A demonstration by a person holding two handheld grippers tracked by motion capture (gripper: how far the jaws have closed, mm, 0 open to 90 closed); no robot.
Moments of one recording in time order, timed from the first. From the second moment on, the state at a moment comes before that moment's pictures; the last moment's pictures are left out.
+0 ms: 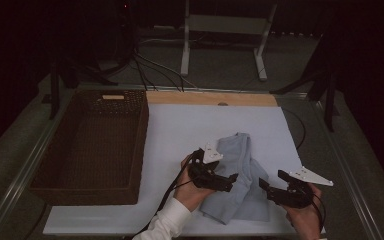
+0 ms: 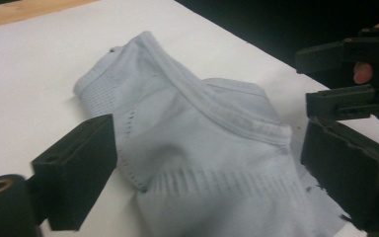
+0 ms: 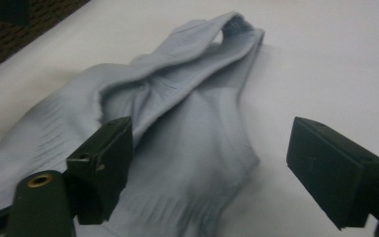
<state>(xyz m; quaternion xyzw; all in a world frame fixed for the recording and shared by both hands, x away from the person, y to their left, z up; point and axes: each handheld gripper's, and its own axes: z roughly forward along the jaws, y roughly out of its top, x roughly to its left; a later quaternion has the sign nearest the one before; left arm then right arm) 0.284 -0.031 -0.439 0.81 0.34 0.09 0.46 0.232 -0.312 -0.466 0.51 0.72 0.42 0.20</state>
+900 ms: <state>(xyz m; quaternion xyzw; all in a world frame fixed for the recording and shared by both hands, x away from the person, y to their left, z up) 0.284 0.007 -0.450 0.80 0.36 0.11 0.46 0.239 -0.275 -0.474 0.48 0.76 0.42 0.13</state>
